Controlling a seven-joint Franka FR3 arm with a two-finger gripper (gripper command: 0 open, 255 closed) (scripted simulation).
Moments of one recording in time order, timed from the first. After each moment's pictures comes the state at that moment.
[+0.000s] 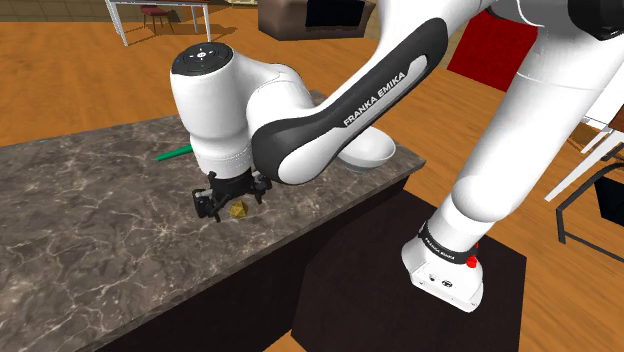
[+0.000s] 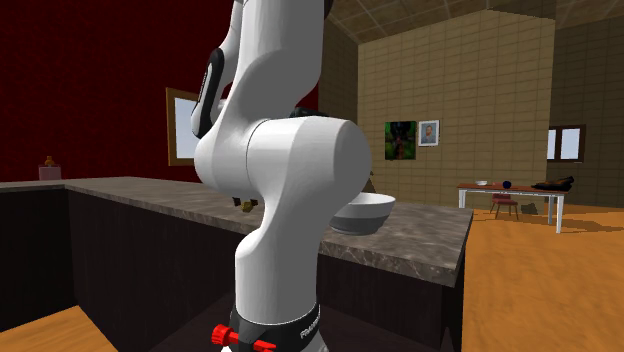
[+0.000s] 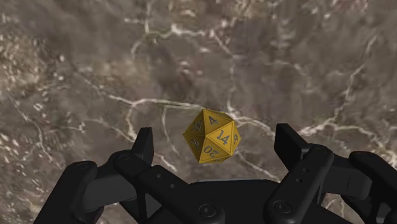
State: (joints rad) arm -0.15 0.11 0.93 -2.23 -0.34 2.23 1.31
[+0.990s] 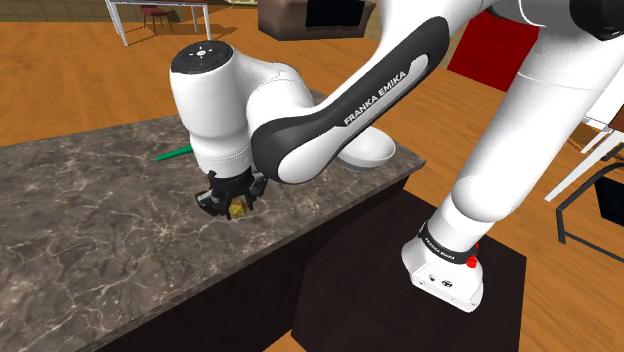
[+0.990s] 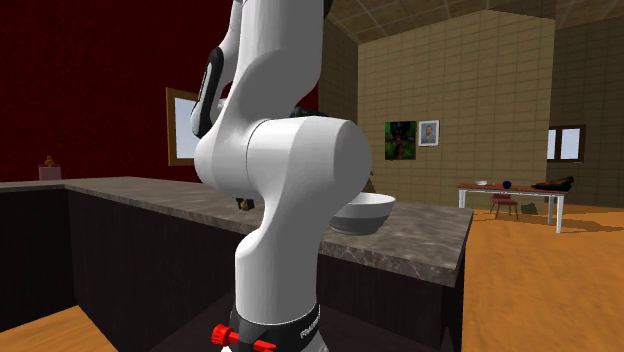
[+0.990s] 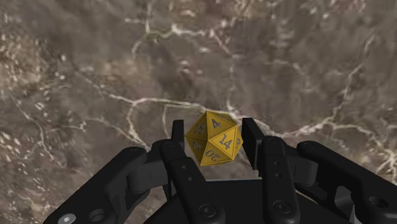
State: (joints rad) arm -0.15 0.11 0.93 -2.23 -0.34 2.22 1.30
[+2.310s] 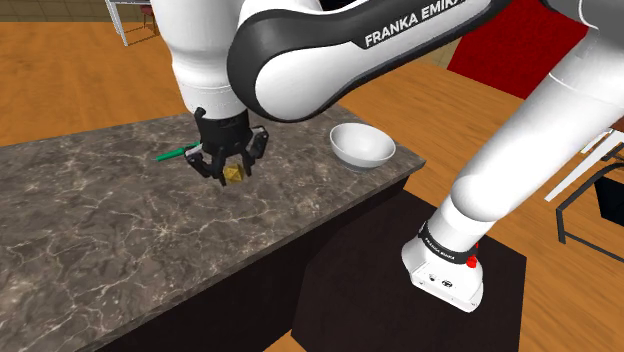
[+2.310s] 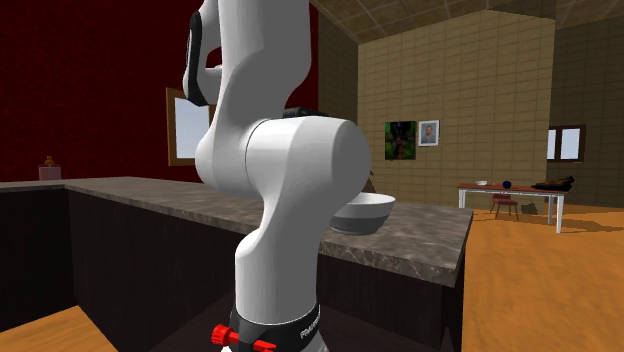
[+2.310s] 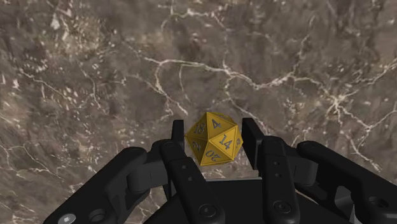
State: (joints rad) arm -0.17 -0.09 0.92 -2.10 -0.12 2.01 1.12
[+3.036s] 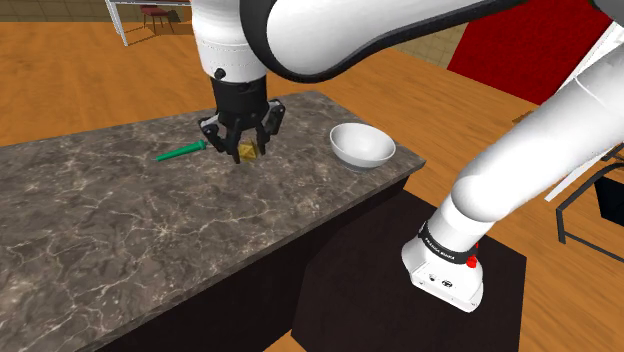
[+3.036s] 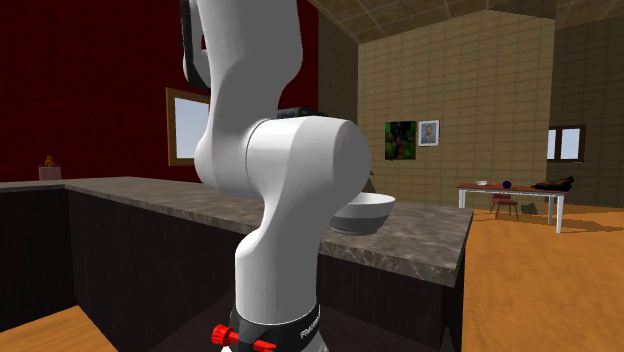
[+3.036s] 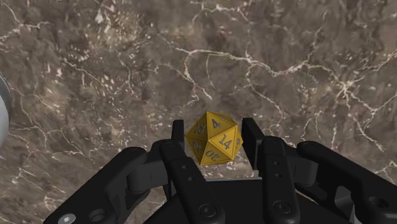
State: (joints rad) arm -0.16 -0.25 0.84 -2.11 0.00 1.92 0.98
